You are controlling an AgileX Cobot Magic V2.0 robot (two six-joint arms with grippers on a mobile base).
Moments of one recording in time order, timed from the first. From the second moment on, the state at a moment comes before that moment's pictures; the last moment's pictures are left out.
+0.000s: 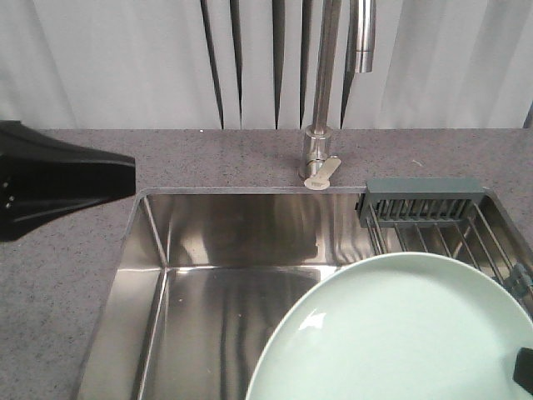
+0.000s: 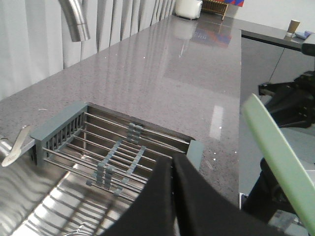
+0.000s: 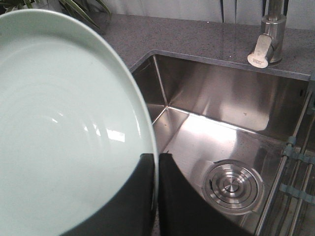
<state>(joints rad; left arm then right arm) -0.03 1.04 -1.01 1.77 -1.24 -1.96 0.20 0.35 -0.70 0.58 0.95 -0.30</state>
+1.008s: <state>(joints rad) -0.03 0.76 -0.91 1.77 -1.22 -1.94 0.20 1.12 -0.90 0.40 0.81 -0.32</state>
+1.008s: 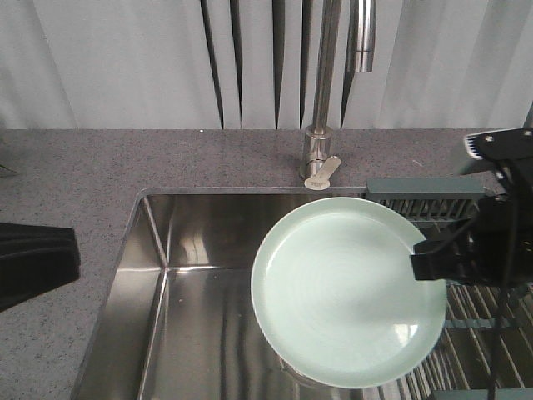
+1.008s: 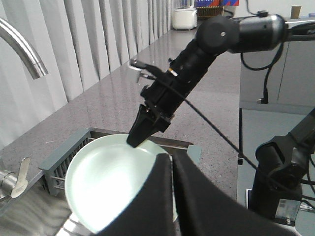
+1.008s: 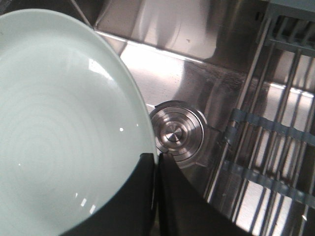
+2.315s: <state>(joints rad) -0.03 0.76 -0.91 1.77 -1.22 -1.94 0.30 1.45 -1.04 0.64 0.64 -0.43</state>
